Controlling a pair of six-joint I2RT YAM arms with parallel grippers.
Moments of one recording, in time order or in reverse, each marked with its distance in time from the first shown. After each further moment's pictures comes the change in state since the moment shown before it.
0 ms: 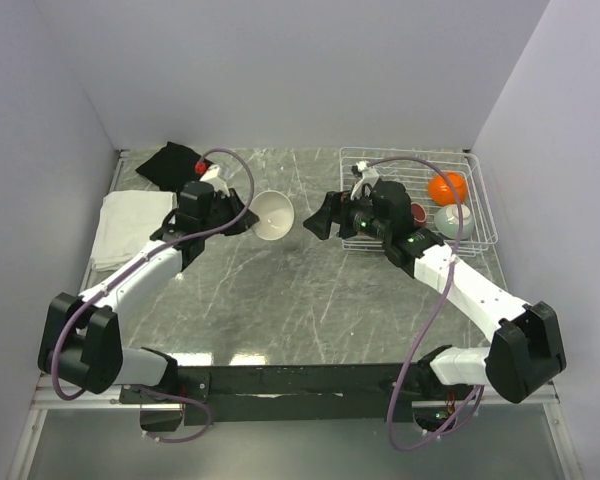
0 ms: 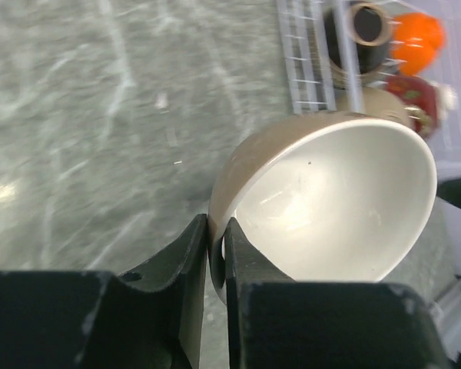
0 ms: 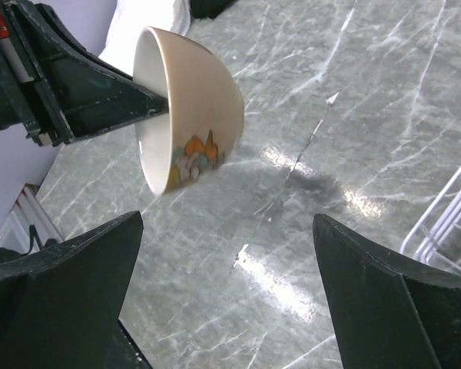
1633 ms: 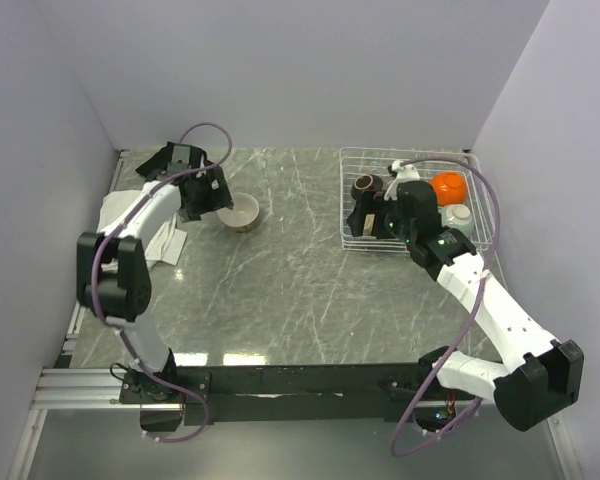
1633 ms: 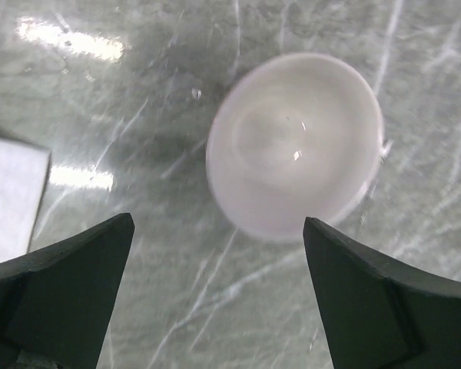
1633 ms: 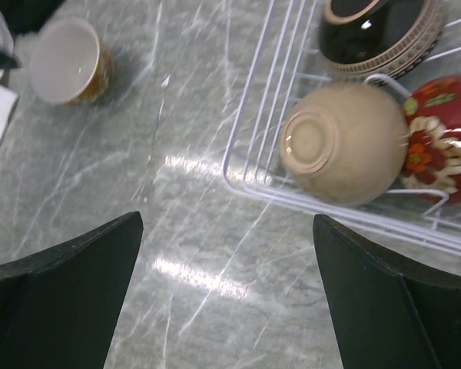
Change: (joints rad) left arm 0.218 0.469 0.535 -0.601 -0.197 0.101; right arm -0.080 -0.156 0.053 -0.393 0.331 -0.108
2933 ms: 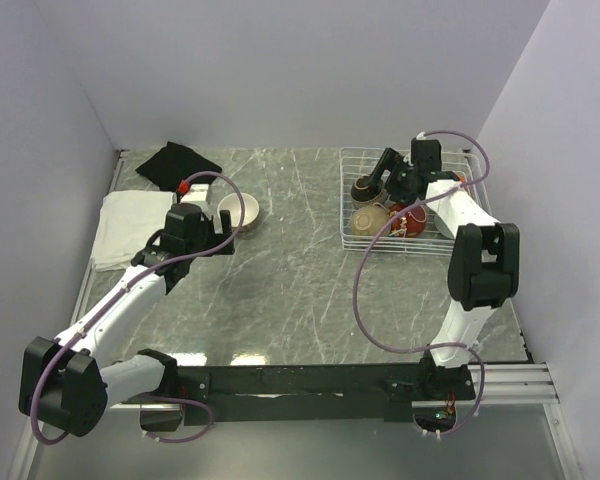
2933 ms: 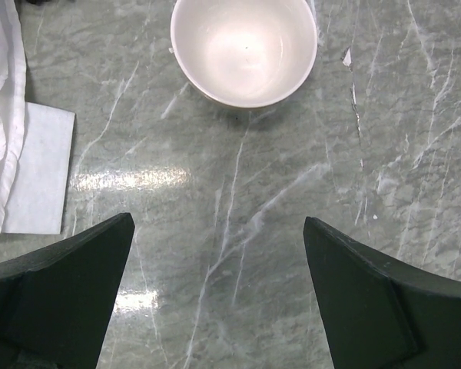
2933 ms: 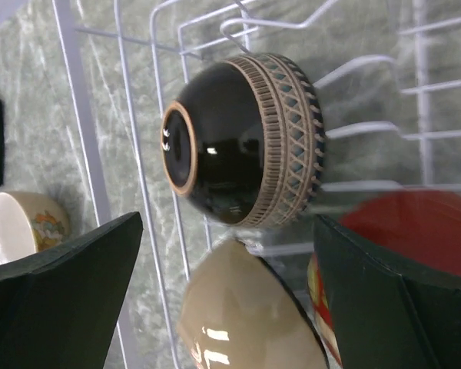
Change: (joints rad) left arm -0.194 -0.689 -0.664 0.354 -0.171 0.197; right arm -0.367 0.699 0.416 0.065 -0.224 0.201
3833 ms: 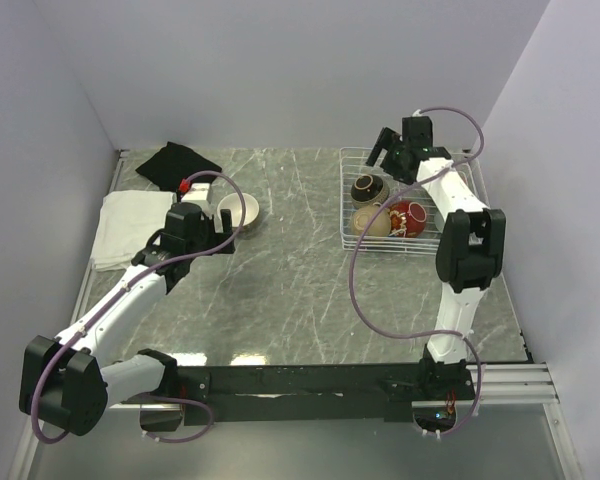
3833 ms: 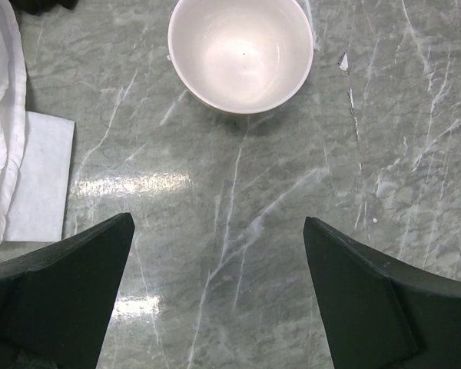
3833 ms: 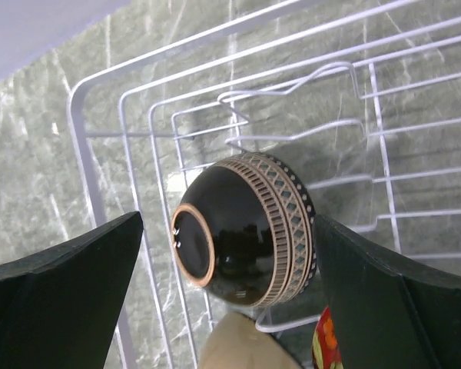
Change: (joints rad) left arm 0.000 0.005 0.000 0.021 0.003 0.015; right arm 0.034 0.175 0.310 -0.119 0.174 -0.021
